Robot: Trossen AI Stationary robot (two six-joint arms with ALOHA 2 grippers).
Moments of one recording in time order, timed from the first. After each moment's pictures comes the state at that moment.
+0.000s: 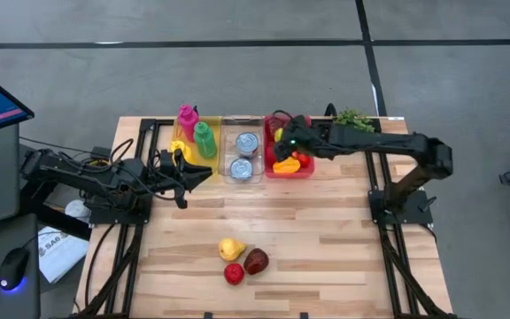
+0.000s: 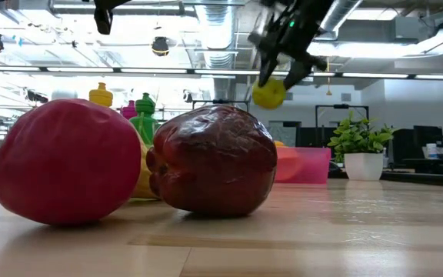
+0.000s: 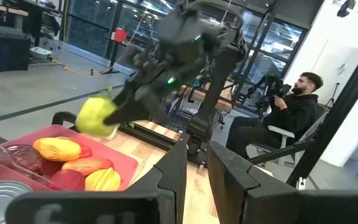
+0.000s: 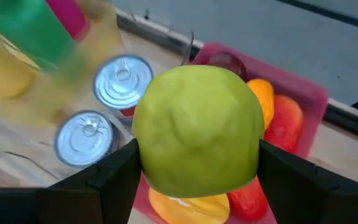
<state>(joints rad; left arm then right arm) -0.18 0.74 0.54 0.27 -0.43 -0.32 -0.21 1.55 1.35 -0.76 0.50 0.68</state>
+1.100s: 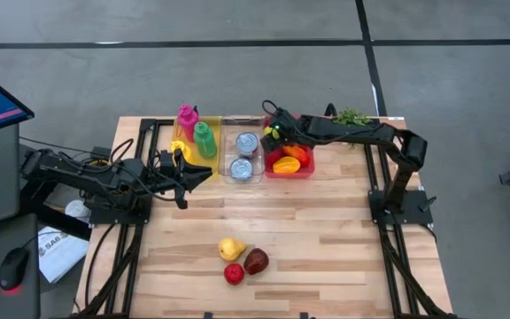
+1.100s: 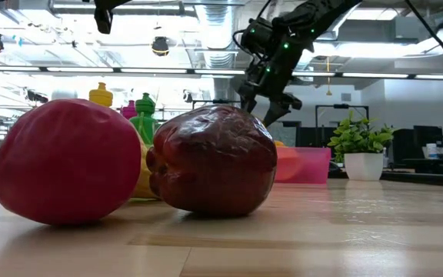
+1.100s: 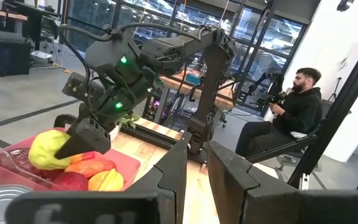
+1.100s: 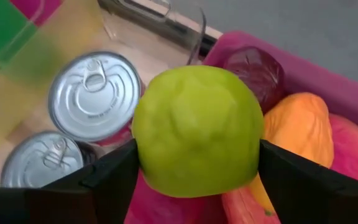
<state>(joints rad) -0.18 0.74 0.54 0.27 -0.43 -0.29 -0.39 1.79 1.35 -0.50 0.32 0.54</state>
